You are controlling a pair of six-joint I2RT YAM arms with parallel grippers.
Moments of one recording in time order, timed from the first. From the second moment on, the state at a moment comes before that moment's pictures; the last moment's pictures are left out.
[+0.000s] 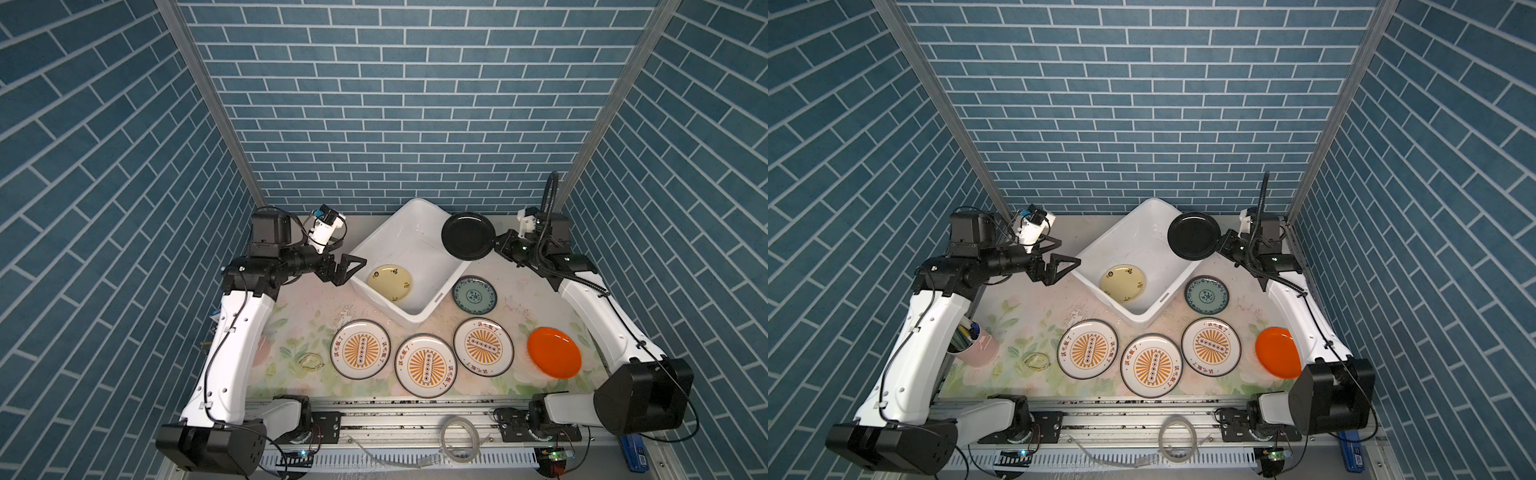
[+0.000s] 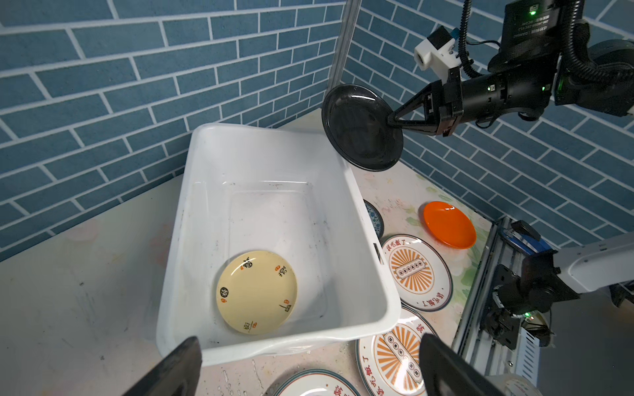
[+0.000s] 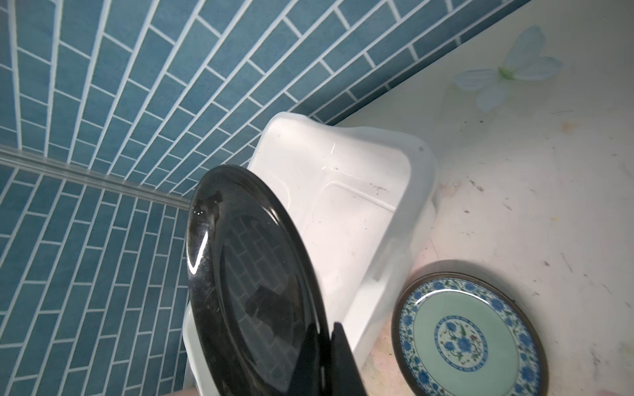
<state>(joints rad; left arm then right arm) -0.09 1.22 1.45 -0.87 0.76 0.27 0.20 1.39 1.26 -0.44 -0.37 0.62</state>
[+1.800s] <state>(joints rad) -0.09 1.45 1.71 -0.85 0.48 0.21 0.53 2.32 2.10 -0.96 -0.42 0.25</state>
